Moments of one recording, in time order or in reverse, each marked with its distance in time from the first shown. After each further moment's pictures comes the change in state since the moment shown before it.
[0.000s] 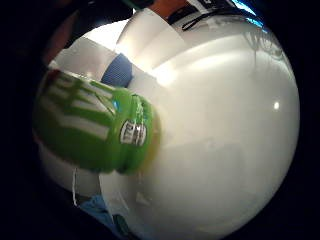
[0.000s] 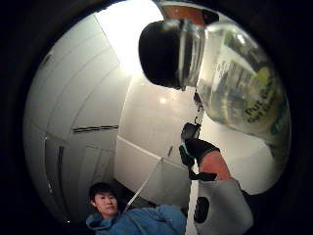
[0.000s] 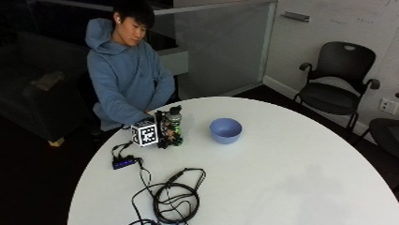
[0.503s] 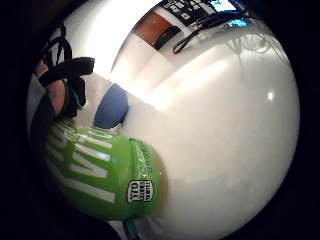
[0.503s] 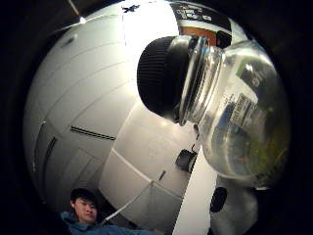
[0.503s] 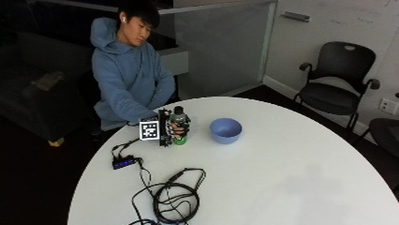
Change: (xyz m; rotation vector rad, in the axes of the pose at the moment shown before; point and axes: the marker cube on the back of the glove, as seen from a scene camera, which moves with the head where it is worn) arm 0.002 -0.018 0.024 0.378 0.101 -0.127
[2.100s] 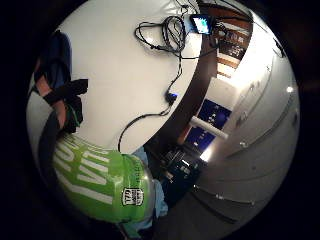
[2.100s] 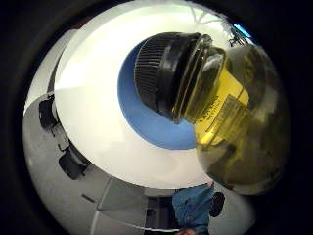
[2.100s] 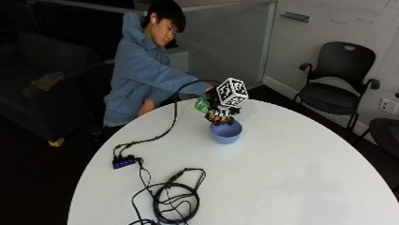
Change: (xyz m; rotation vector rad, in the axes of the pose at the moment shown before) arm -0.101 -0.094 0.198 -1.025 1.759 0.602
